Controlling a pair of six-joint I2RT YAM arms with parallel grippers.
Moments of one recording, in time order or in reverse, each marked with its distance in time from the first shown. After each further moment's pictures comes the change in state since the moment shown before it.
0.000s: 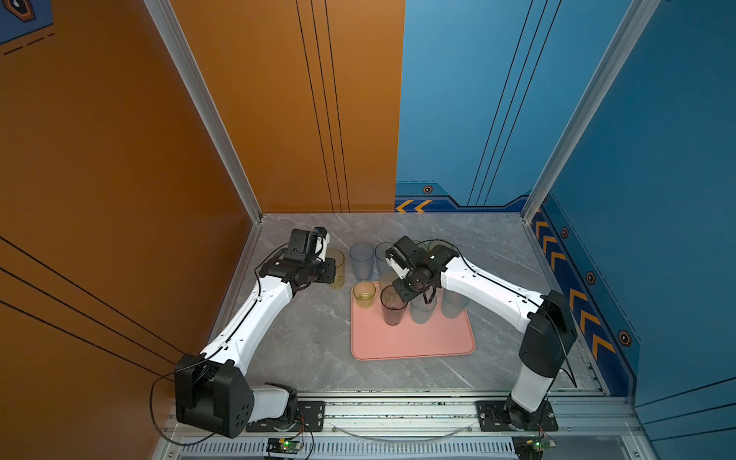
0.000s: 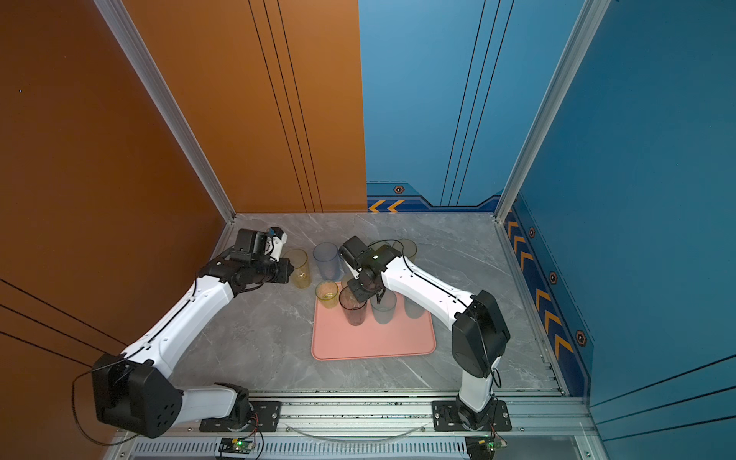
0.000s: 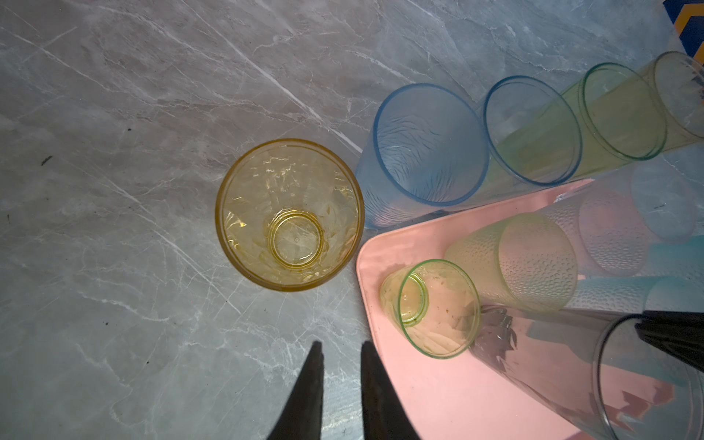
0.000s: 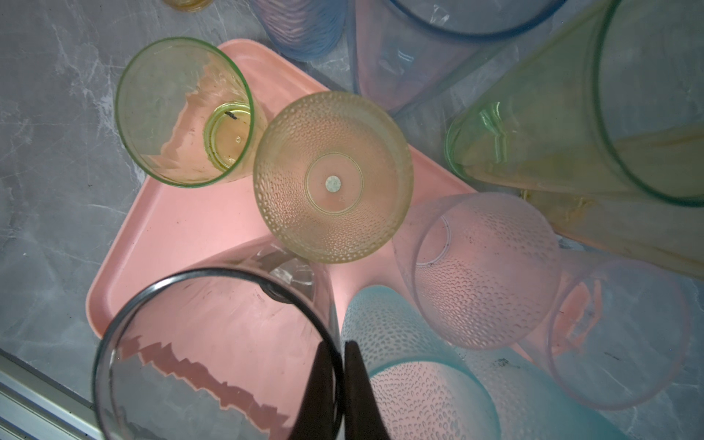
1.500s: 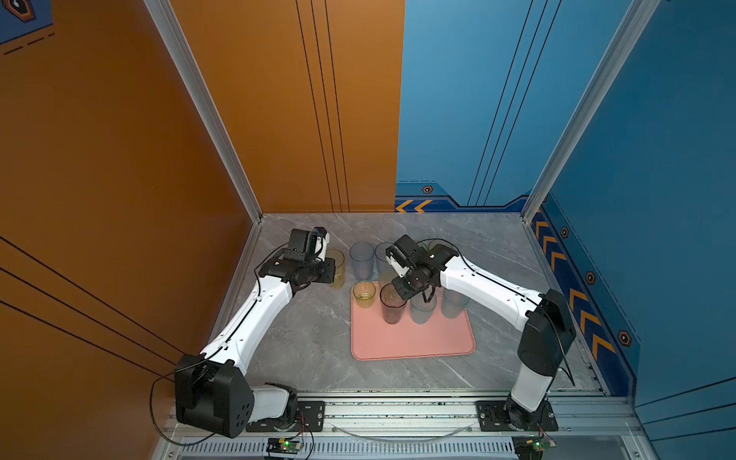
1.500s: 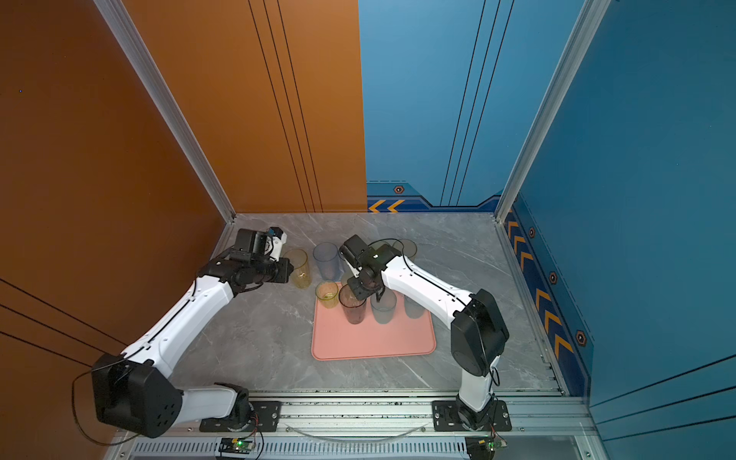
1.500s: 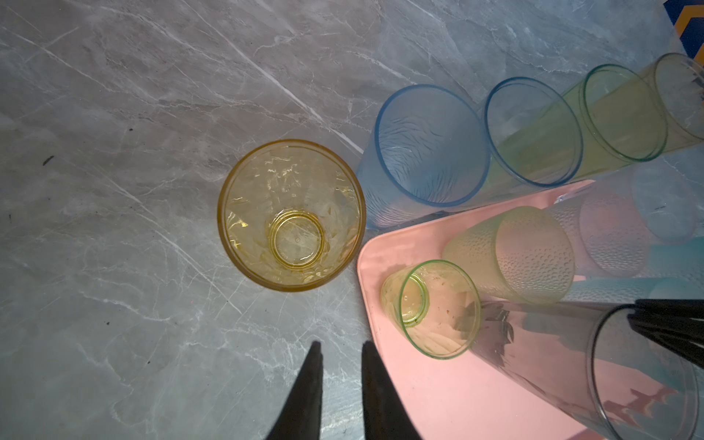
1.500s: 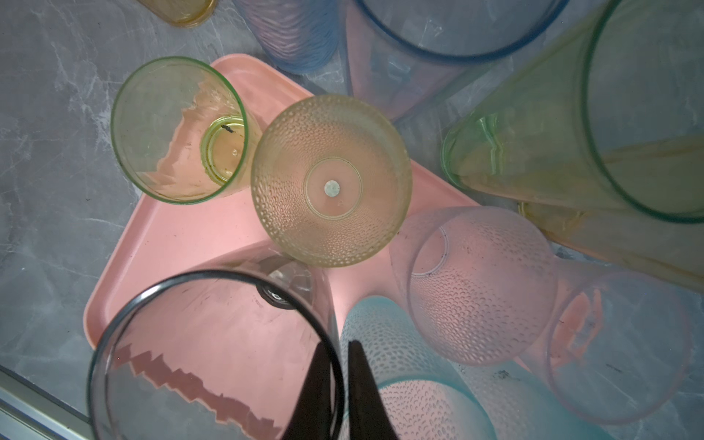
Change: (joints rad) left arm 0.005 0.000 0.001 0.000 0.000 0.000; right arm -0.010 0.008 0.000 0.025 0.000 0.000
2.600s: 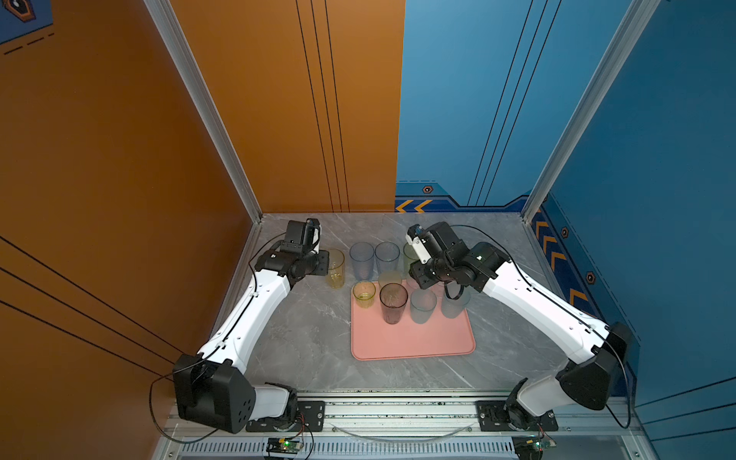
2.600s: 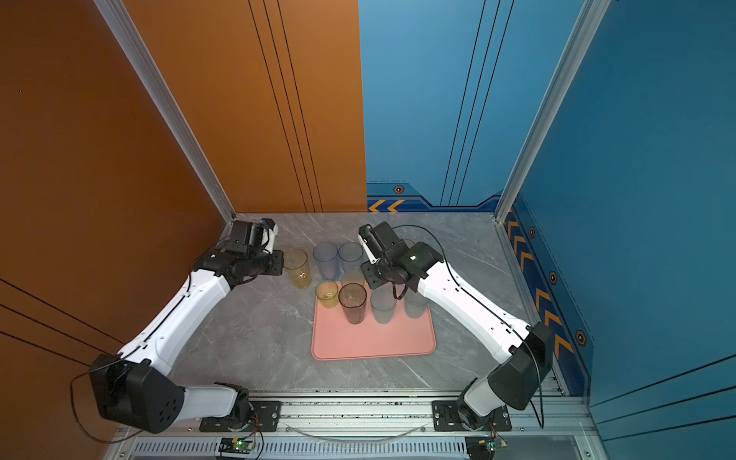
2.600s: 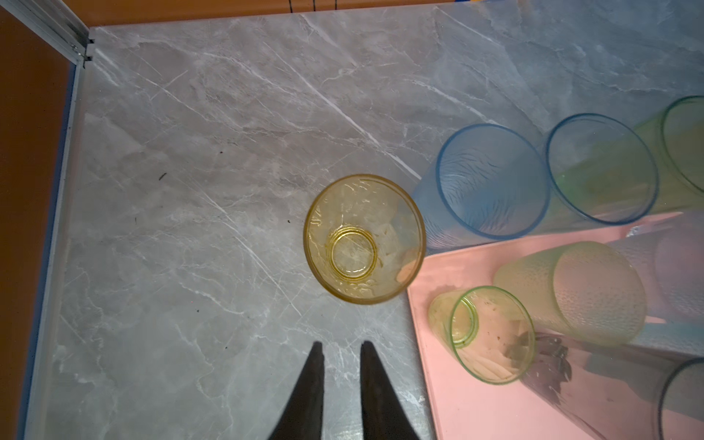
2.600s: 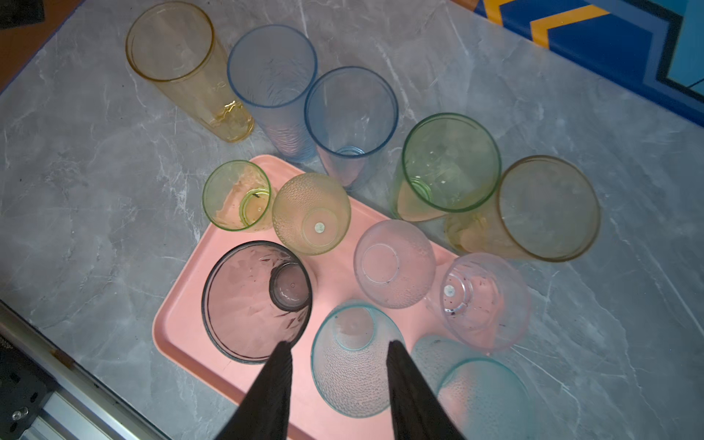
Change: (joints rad) left arm 0.022 0.051 0.135 -0.082 -0.172 0.030; right arm -0.046 -0.300 -0.043 0.029 0.028 0.005
